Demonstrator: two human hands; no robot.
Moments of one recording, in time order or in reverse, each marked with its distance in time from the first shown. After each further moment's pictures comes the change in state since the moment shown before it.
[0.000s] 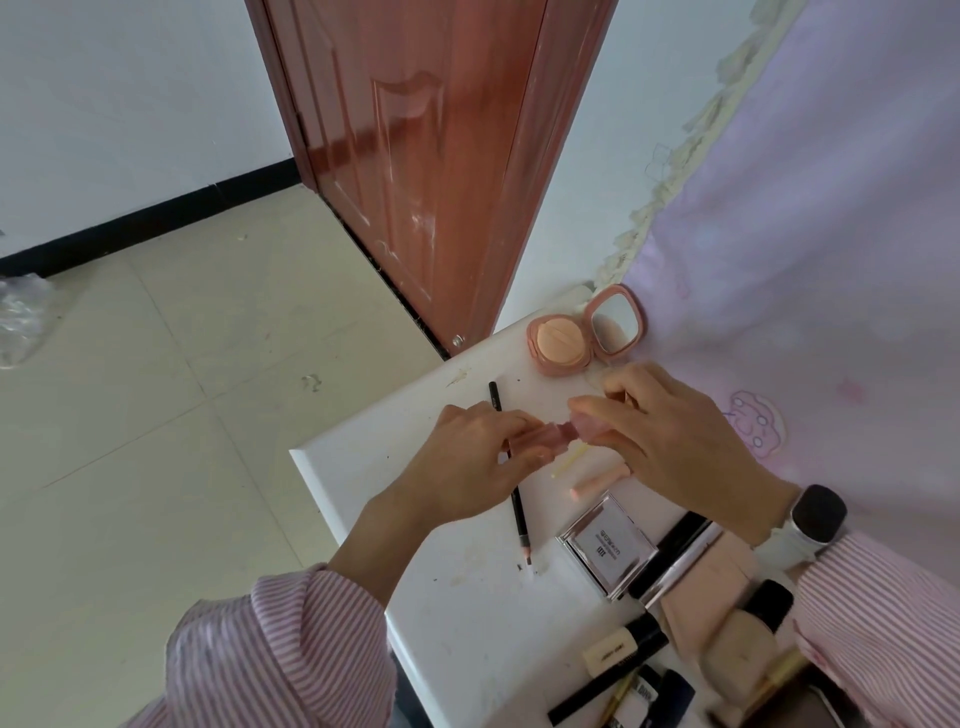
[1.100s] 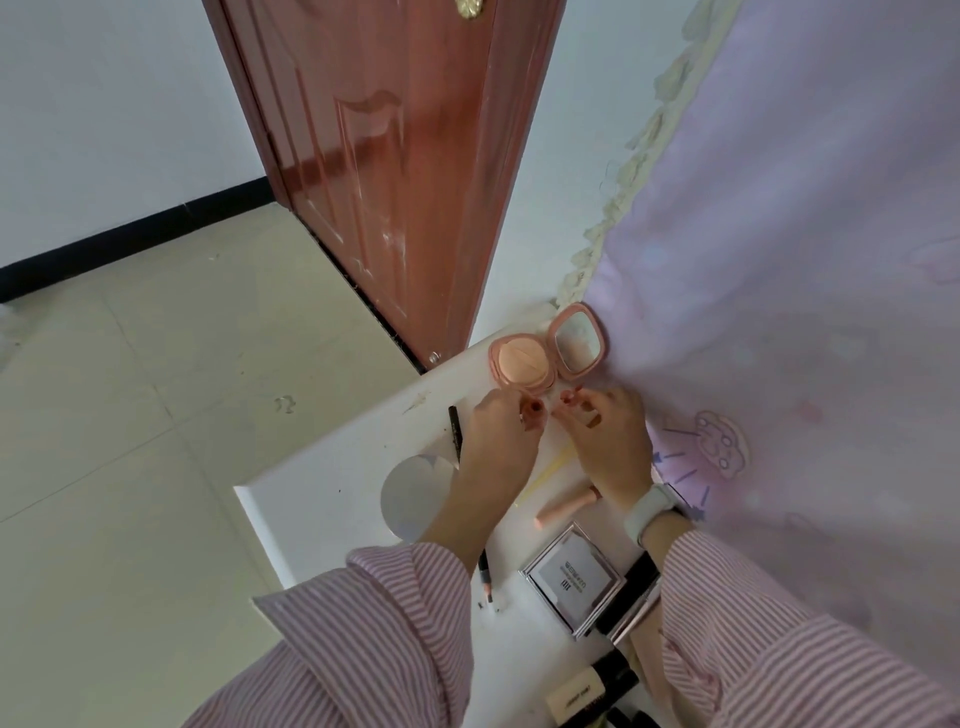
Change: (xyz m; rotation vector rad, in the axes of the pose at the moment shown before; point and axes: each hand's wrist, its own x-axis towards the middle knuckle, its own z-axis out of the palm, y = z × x) left_hand 0.086 0.004 0.072 -0.162 0.310 -0.399; right_hand -0.005 0.038 0.097 0.338 0.121 0.970
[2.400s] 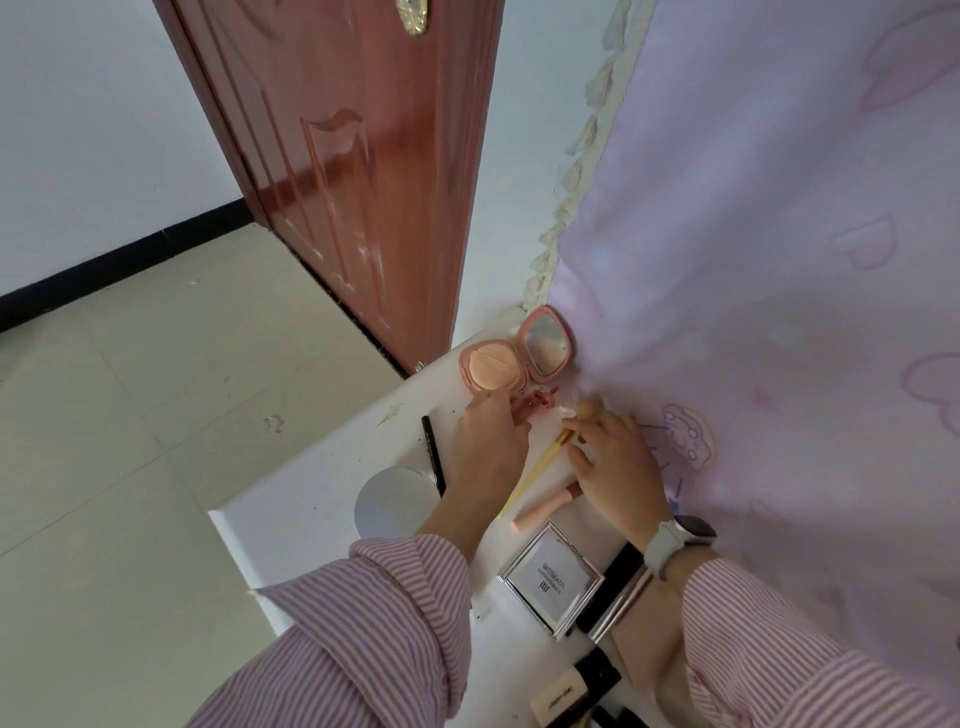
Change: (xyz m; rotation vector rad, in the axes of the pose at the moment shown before) left_hand 0.004 0.016 0.012 0.182 -0.021 0.015; right_hand -0.021 0.025 -0.032 -0.331 -0.086 -0.264
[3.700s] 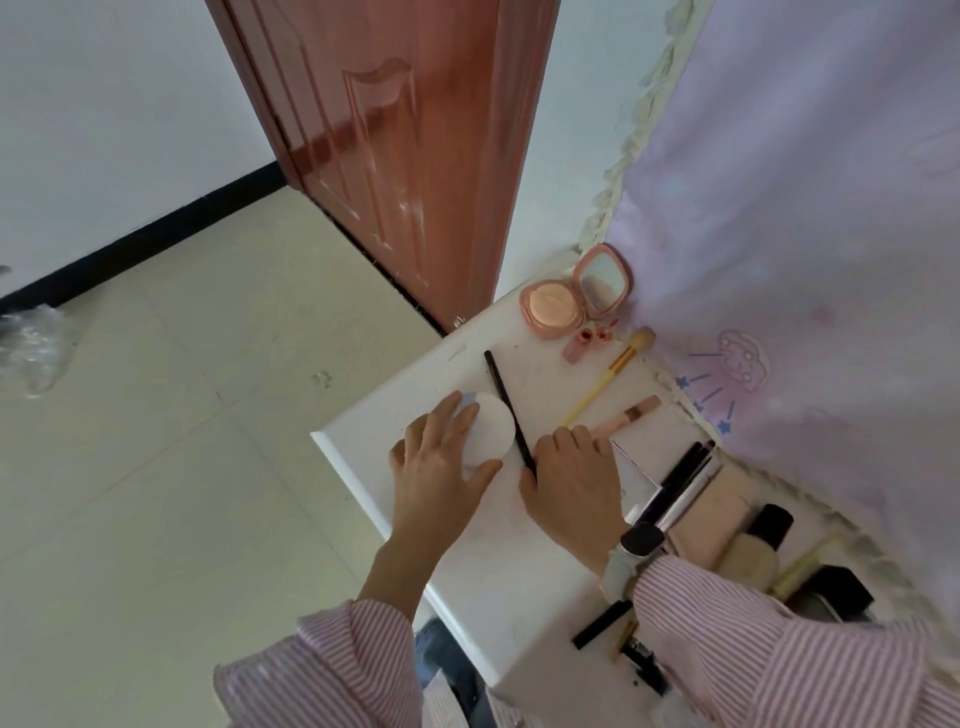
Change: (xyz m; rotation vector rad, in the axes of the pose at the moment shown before) left_hand -0.110 -0.106 -0.068 0.196 0.037 0.095; right_hand -0.076 -0.130 0.010 -0.239 -0.182 -0.008
